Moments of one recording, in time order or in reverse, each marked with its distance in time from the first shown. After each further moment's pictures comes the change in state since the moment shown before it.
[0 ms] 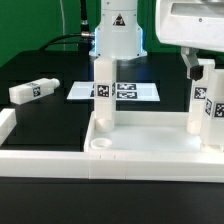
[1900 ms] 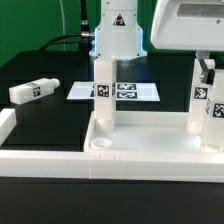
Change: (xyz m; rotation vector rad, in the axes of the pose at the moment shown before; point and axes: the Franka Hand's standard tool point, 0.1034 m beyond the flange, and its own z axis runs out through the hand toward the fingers) arm -0.010 -0.001 0.002 -0.079 0.017 -0.739
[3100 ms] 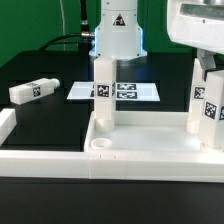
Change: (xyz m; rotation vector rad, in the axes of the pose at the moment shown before) arm 0.003 0.003 0.002 0.062 -0.037 1.039
